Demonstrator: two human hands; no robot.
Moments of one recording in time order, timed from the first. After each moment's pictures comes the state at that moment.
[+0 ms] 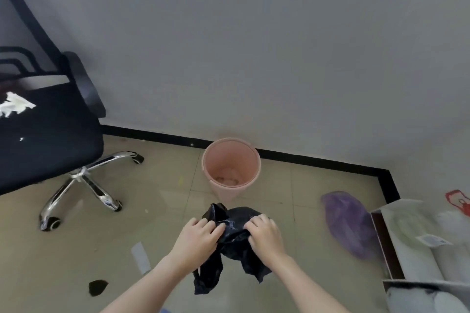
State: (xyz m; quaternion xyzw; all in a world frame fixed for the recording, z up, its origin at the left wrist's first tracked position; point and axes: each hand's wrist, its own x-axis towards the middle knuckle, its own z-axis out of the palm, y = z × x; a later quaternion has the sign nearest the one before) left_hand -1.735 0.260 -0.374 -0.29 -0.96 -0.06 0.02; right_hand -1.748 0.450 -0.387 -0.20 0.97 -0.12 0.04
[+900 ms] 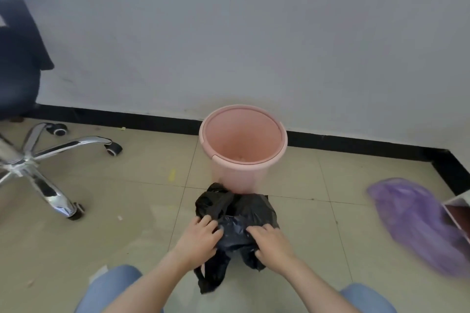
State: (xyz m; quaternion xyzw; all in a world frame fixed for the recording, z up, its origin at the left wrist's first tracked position) left_hand -1.802 0.238 -0.726 -0.31 -0.95 0.05 -0.08; right_hand -1.804 0.442 -0.751 -0.18 0.96 -0.06 0.19
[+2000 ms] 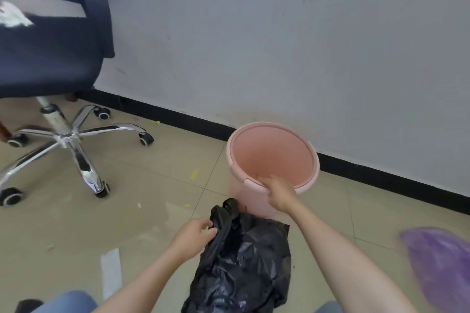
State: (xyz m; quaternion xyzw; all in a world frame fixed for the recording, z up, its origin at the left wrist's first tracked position) left_hand -1.798 0.207 -0.724 0.14 -0.88 -0.40 -0.19; right_hand -1.934 0.405 -0.703 -0.18 0.97 -0.08 0.12
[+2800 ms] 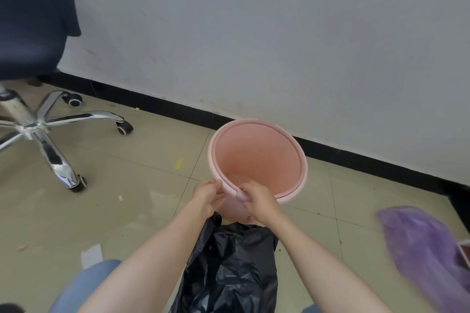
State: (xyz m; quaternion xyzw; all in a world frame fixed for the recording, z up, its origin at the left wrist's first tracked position) left_hand -1.882 0.251 -0.714 0.35 -0.50 -0.78 -0.15; right_hand -1.890 0.390 -0.702 -0.18 0.96 -0.17 0.14
